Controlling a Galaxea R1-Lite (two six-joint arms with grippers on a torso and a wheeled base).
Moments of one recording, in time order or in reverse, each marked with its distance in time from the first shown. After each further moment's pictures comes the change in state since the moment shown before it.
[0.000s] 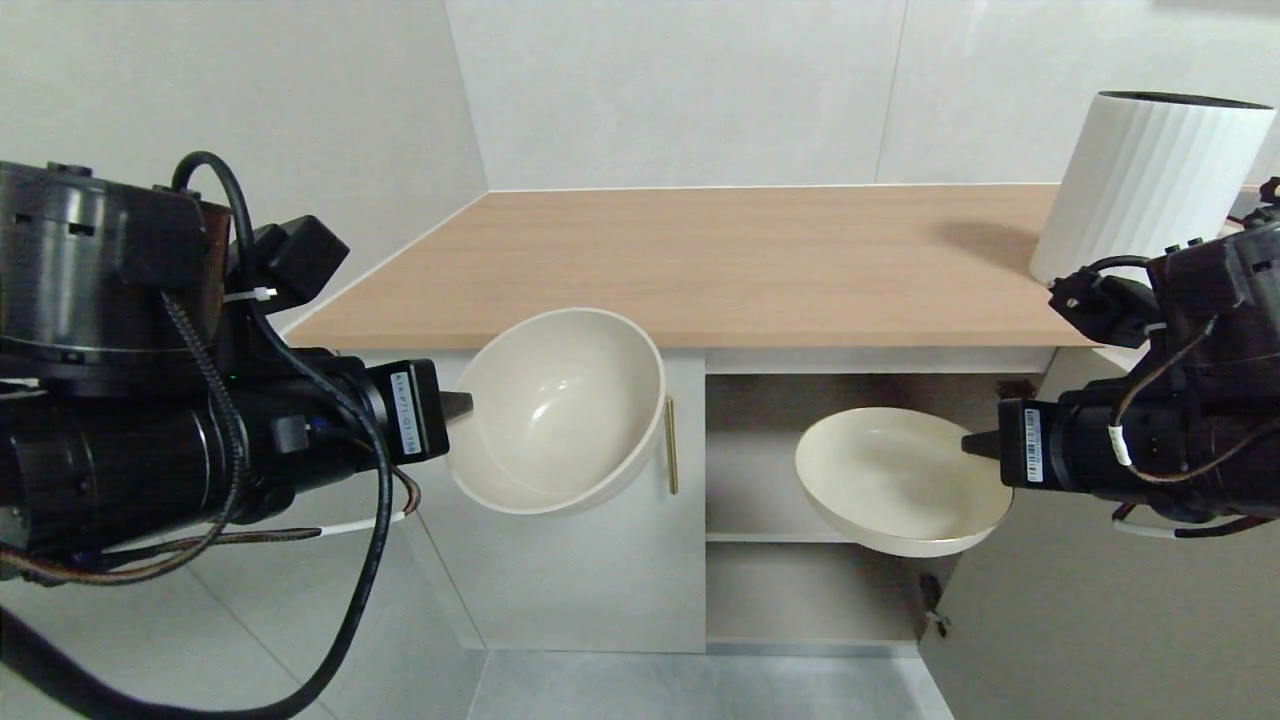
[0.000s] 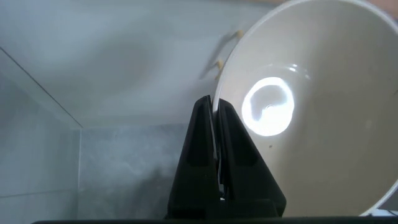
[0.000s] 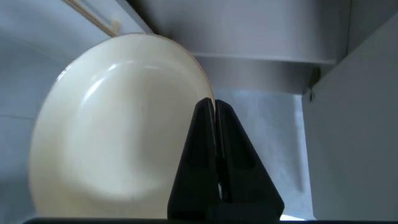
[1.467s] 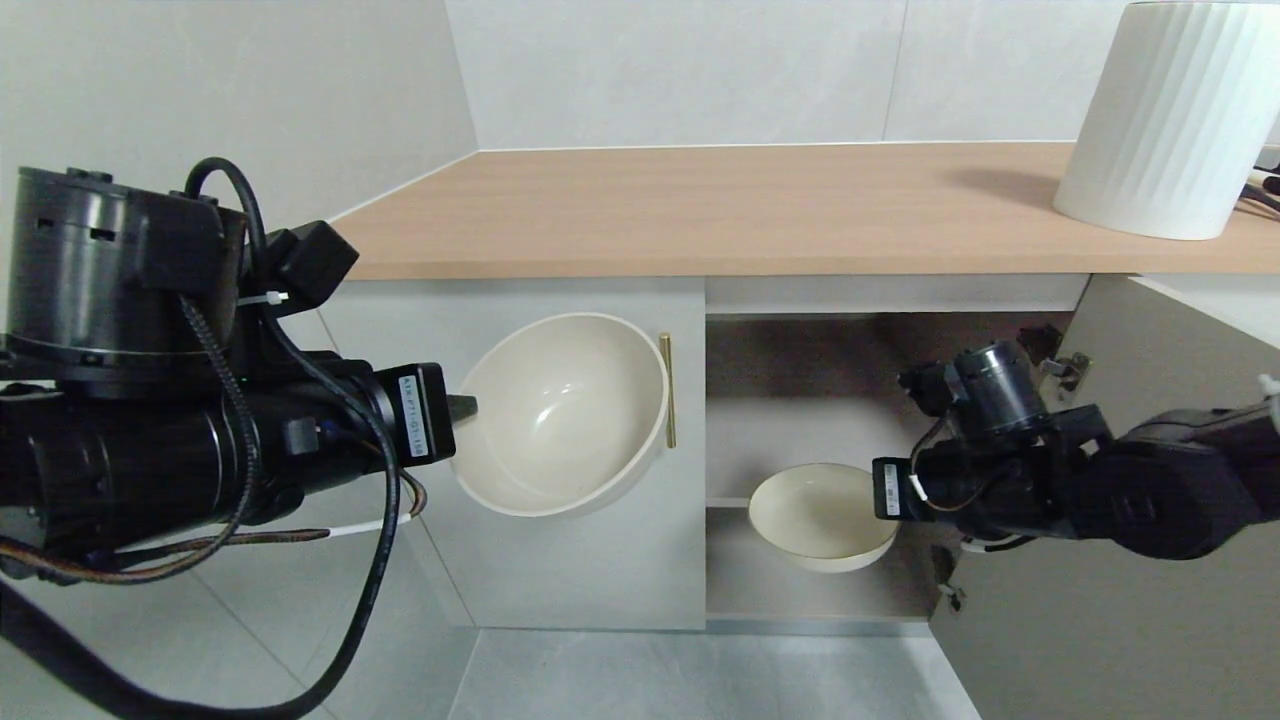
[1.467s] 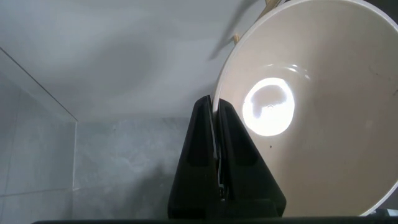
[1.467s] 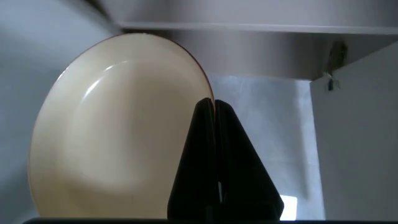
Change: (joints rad) left arm 0.000 0.012 0.000 -0.001 0.000 -0.001; right arm -0.026 0.407 0.031 -0.312 -0.028 -0.003
